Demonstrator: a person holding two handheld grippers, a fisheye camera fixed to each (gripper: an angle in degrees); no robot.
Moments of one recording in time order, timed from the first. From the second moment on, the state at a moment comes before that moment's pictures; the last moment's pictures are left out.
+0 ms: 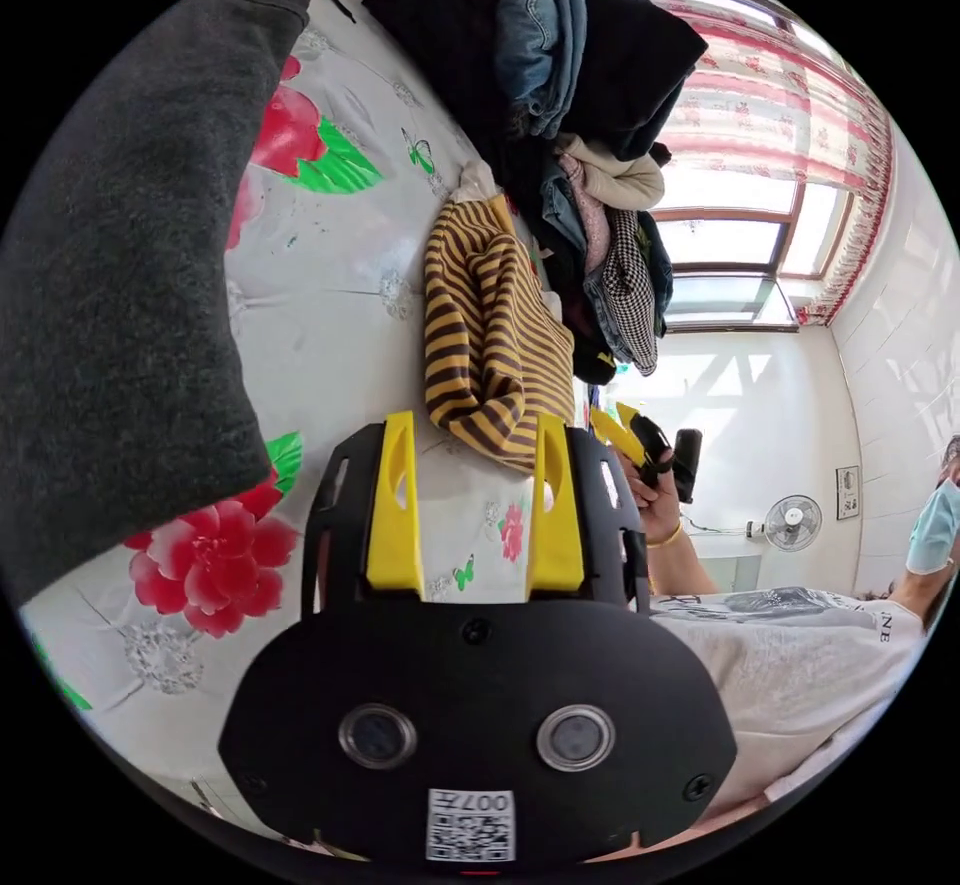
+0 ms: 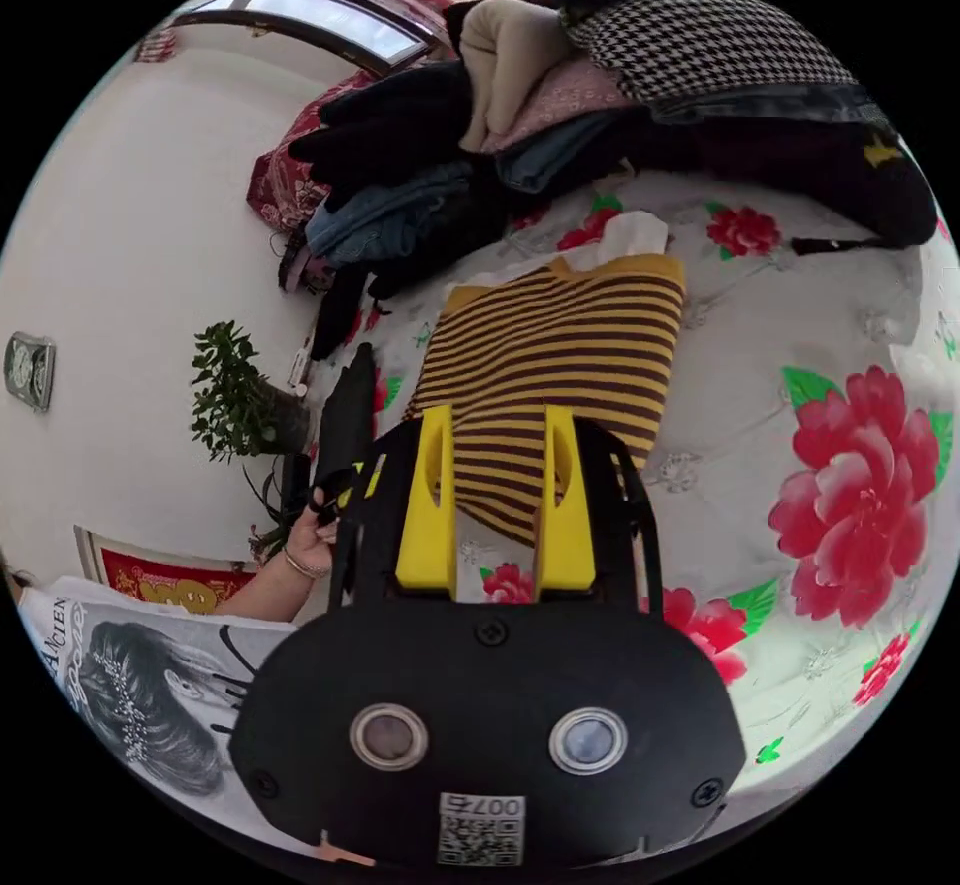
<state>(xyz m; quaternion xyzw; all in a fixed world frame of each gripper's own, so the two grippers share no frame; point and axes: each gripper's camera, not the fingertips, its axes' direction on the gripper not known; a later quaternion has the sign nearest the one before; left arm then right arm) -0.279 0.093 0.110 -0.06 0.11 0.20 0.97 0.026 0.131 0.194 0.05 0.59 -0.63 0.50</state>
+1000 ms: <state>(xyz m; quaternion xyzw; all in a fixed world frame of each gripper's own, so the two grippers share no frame) -0.317 0.101 -0.009 0.25 -0.03 0.33 0.91 0.168 0.059 0.427 -0.19 0.56 -0.67 0.45</state>
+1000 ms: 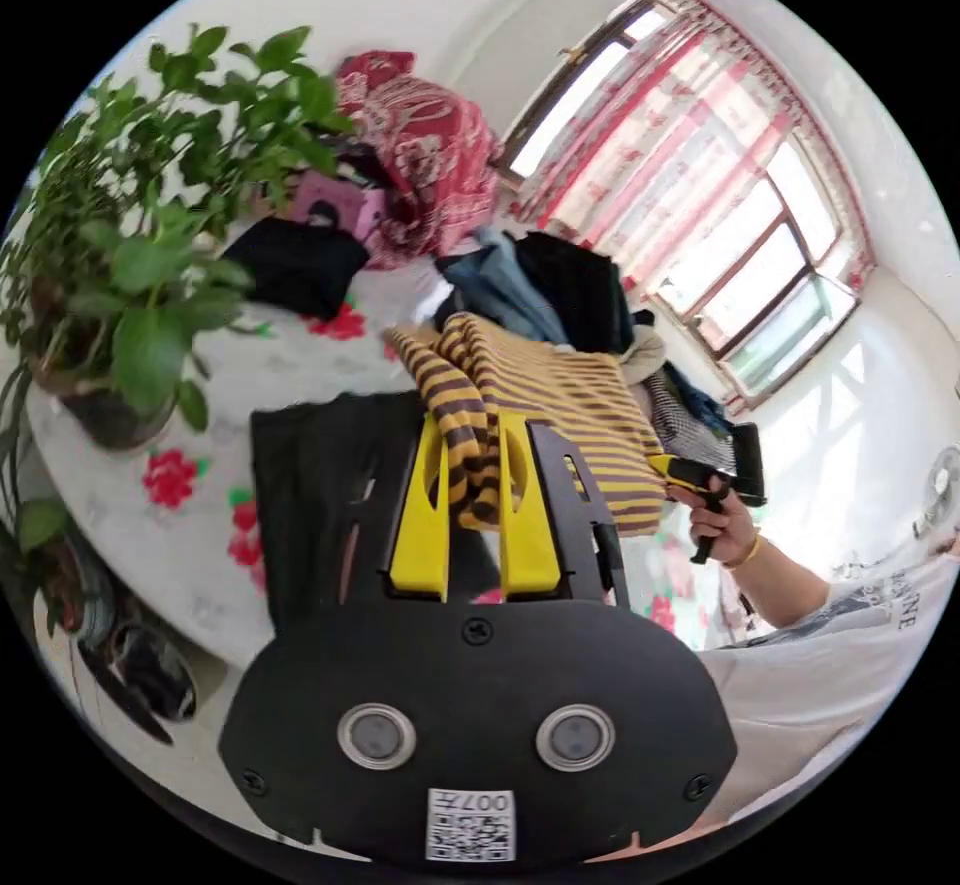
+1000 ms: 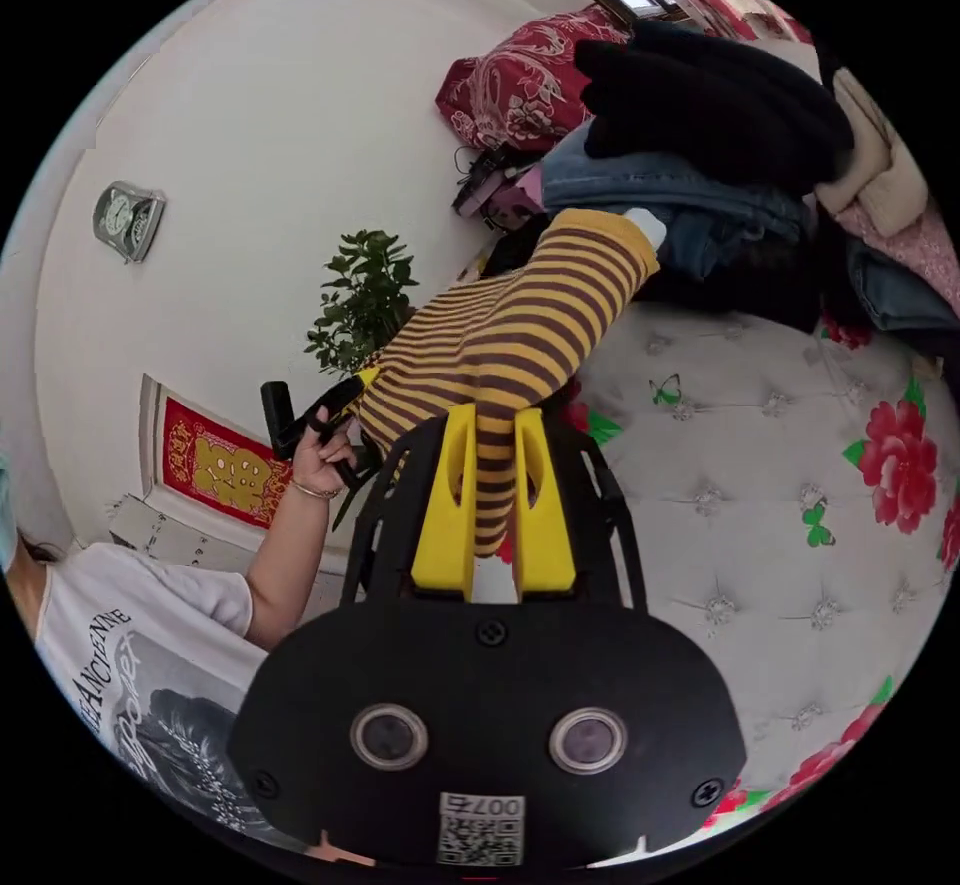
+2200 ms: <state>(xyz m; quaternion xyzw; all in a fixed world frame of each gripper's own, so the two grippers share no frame) -0.351 0.204 0.771 -0.13 -0.37 0.38 0.84 0.259 -0.140 0.266 0.25 0.83 -0.40 0.29</state>
